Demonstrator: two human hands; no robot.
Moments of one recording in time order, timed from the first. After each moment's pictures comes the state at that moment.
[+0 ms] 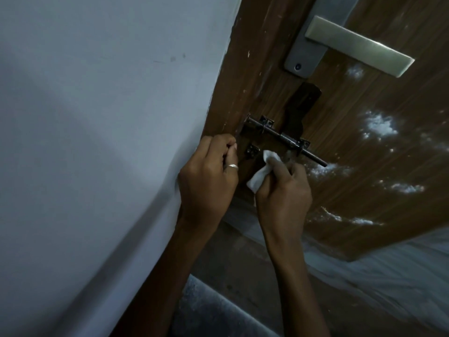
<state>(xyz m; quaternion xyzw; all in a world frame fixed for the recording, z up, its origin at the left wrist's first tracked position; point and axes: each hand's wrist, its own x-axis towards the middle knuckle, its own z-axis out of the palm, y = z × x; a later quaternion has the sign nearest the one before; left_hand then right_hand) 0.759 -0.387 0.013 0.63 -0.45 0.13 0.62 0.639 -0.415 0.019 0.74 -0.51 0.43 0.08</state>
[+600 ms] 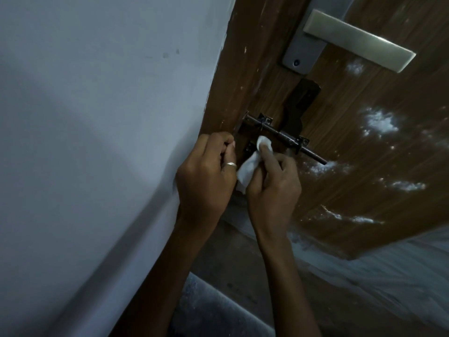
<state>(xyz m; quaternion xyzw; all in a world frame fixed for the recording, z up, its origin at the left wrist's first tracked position) 0.758 -0.388 0.012 0.63 -0.45 0.14 0.62 0.653 -0.424 0.008 0.74 -0.45 0.49 0.04</state>
